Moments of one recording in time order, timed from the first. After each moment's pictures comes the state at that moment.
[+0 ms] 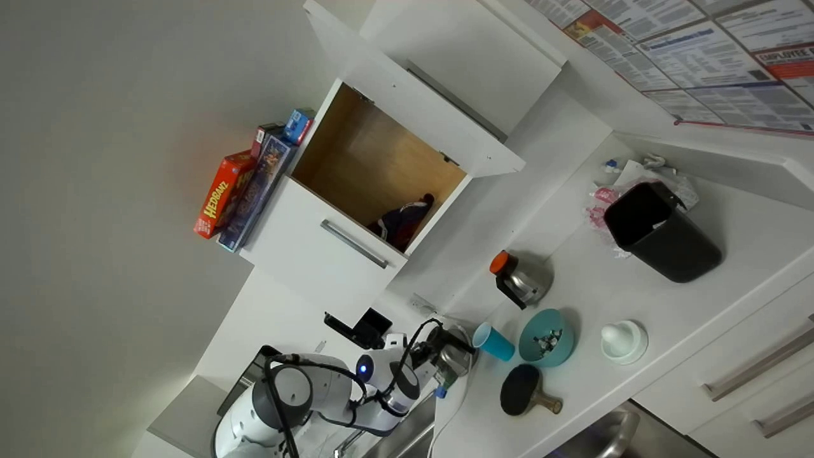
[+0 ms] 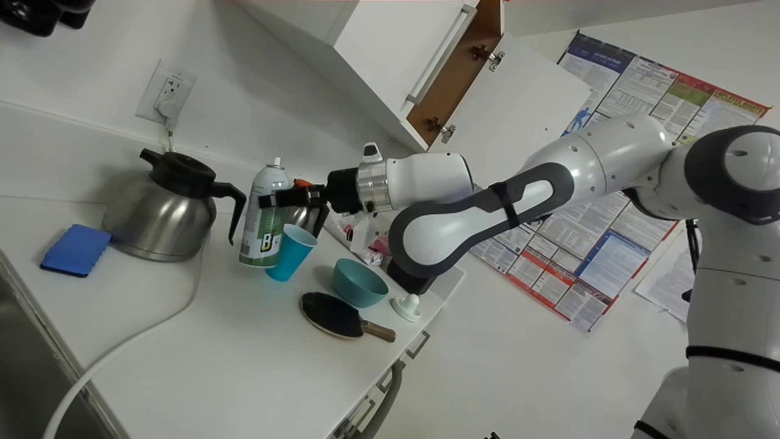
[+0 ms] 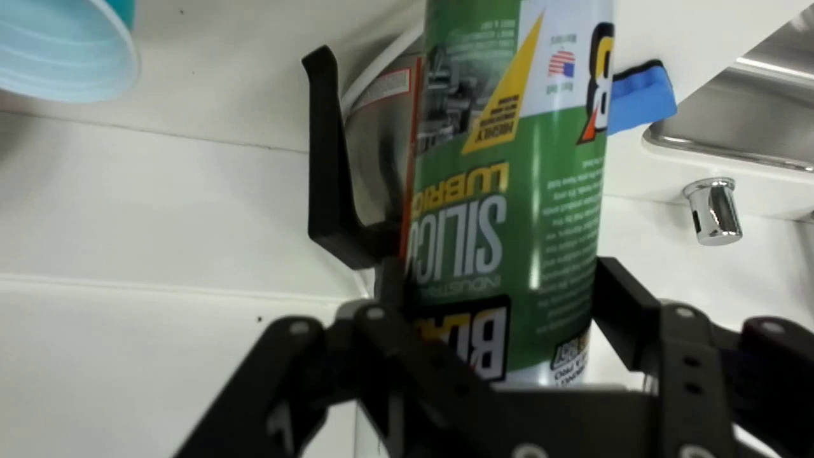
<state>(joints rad) 0.28 0.38 0.28 -2.21 -0.17 3.45 -0.06</state>
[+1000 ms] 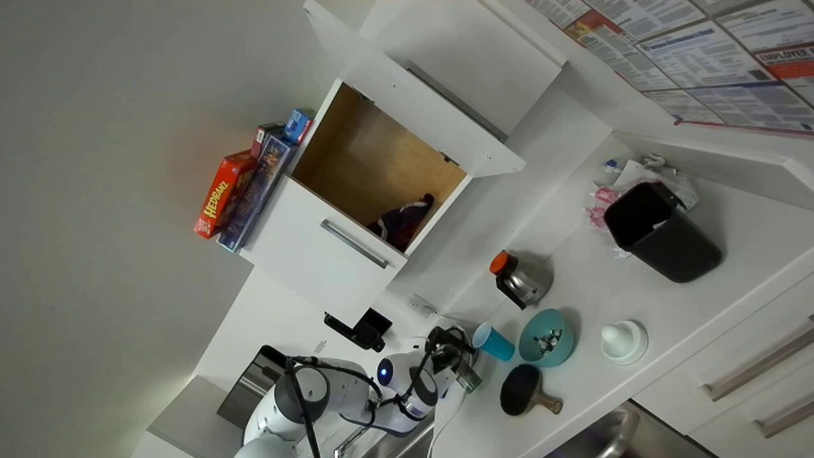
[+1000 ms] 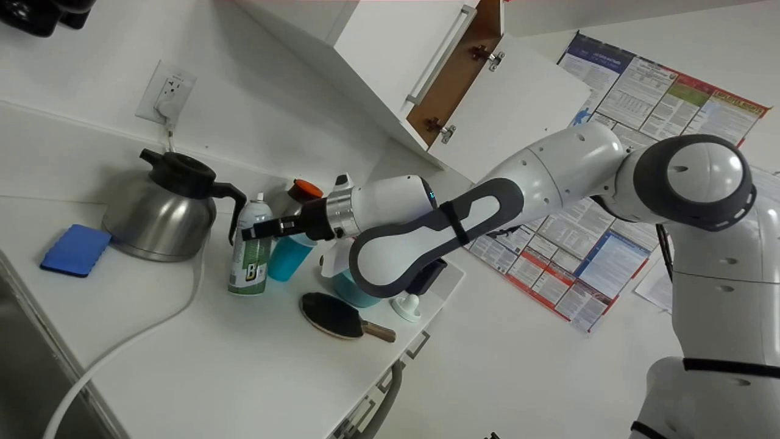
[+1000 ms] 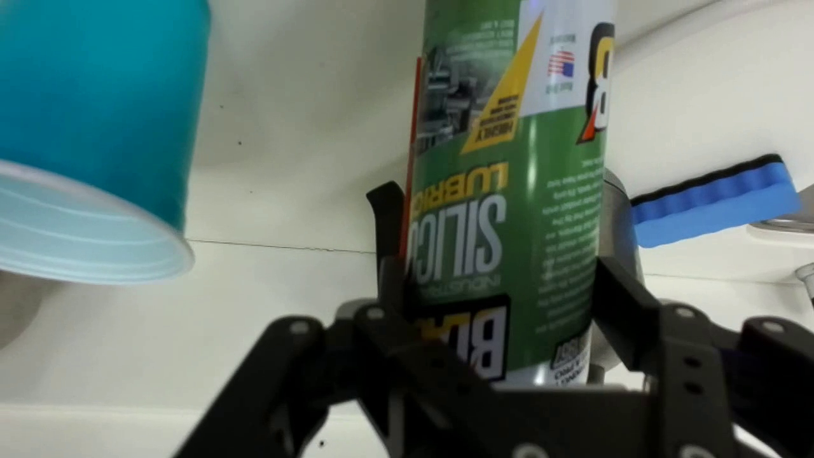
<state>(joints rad) 0.51 0.54 0.03 -2.10 -0.04 3.45 -0.06</state>
